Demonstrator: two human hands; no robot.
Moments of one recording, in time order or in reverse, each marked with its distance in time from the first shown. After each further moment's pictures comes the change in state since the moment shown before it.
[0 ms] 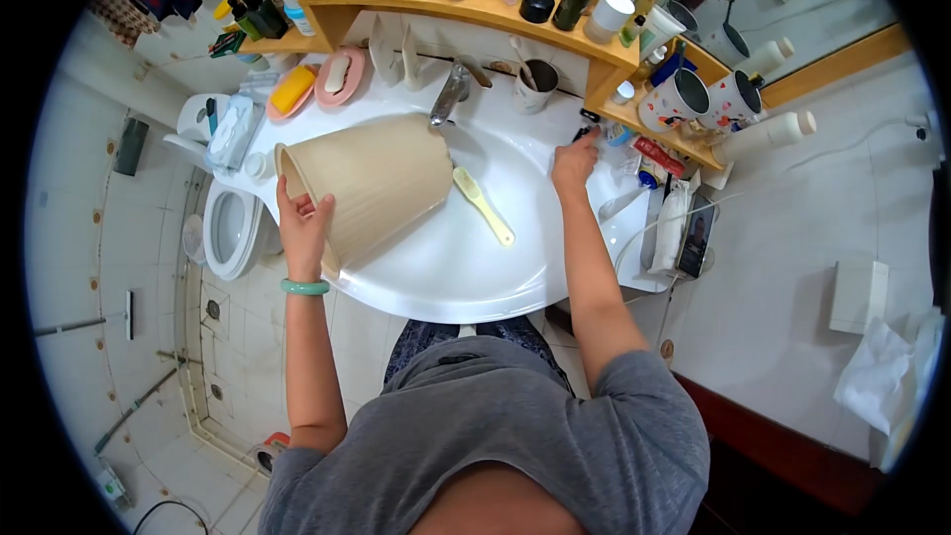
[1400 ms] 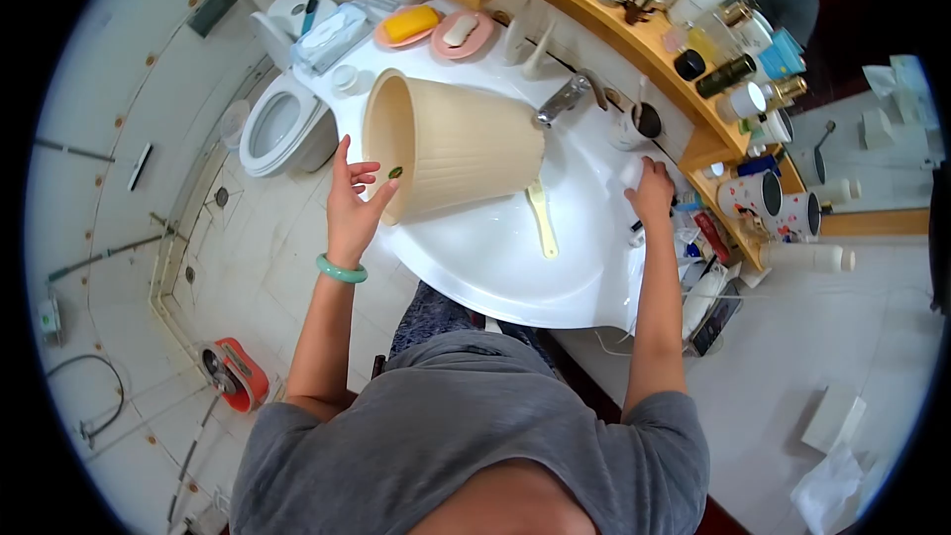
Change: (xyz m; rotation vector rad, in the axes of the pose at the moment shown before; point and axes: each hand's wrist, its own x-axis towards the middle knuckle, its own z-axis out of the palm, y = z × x) left_hand -0.059 -0.017 -0.036 0.056 0.134 0.086; right_hand 0.017 -0.034 -0.081 -0.336 -0.348 -0.748
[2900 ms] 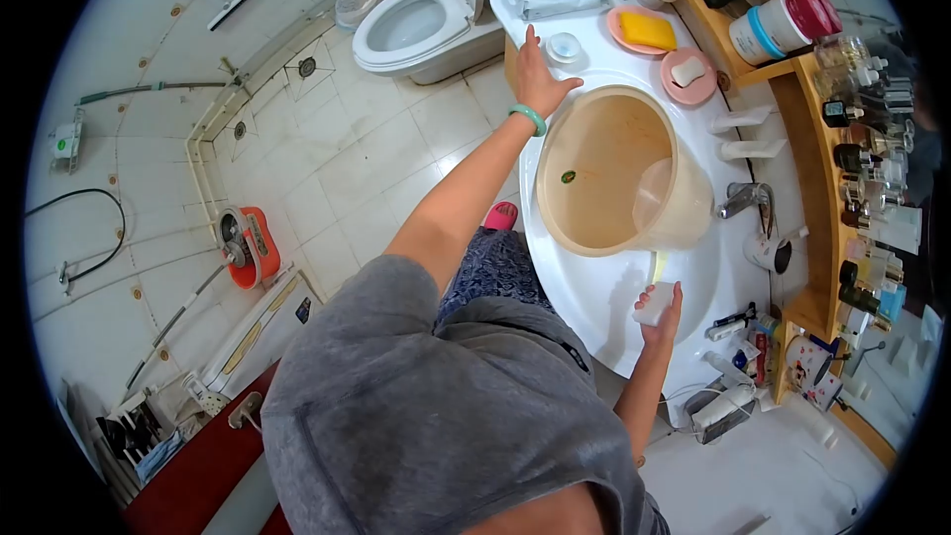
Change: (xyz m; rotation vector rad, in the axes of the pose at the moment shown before) left_hand 0.203 -0.175 0.018 0.076 0.388 0.034; right_hand -0.107 -0.140 0.080 1.797 -0.529 0.827
